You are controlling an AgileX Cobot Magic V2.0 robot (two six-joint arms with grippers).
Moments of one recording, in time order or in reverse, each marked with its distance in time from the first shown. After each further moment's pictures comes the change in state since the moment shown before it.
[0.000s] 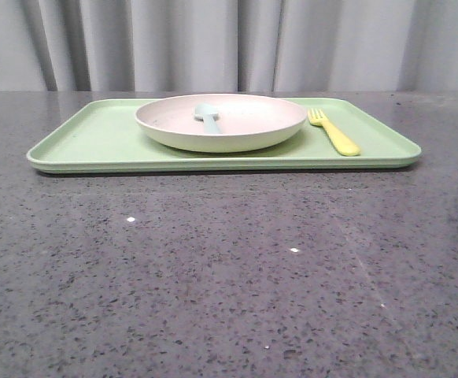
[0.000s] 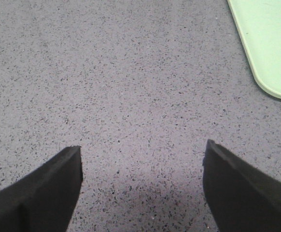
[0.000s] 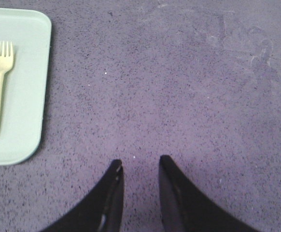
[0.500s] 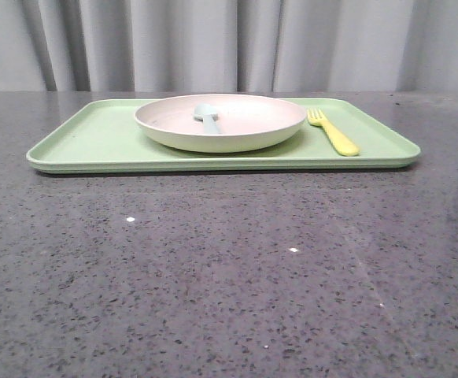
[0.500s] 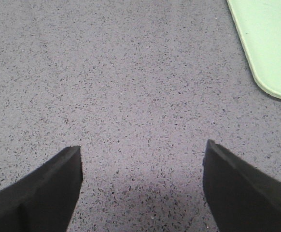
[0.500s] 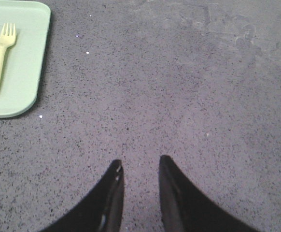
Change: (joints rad) left arm 0.000 0.000 0.000 0.000 0.000 0.000; right arm 0.000 -0.416 0.311 0.000 -0.013 0.009
